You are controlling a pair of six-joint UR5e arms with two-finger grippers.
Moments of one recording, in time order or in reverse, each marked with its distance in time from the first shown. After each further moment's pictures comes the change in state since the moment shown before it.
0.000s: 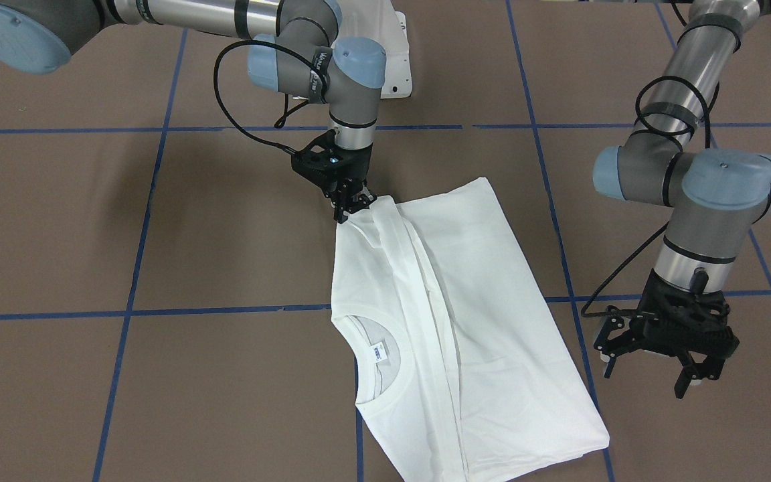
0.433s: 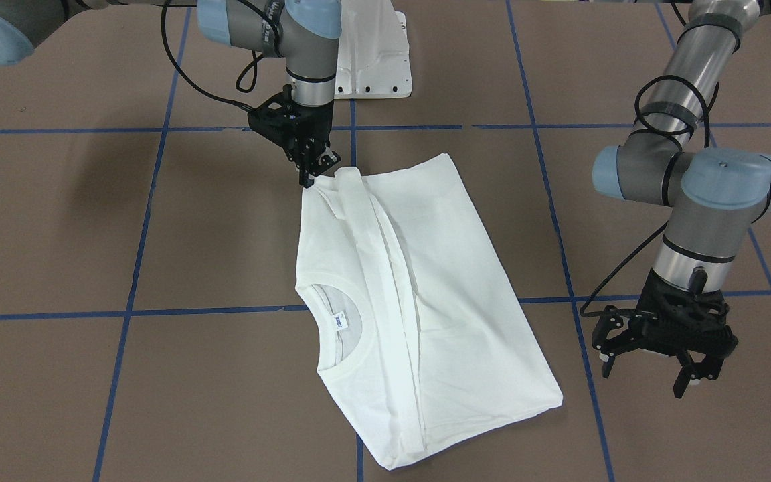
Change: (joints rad) left arm 0.001 0.000 -0.002 0.000 0.000 -0.001; right arm -0.068 -0.179 0.319 -0.151 -0.026 0.012
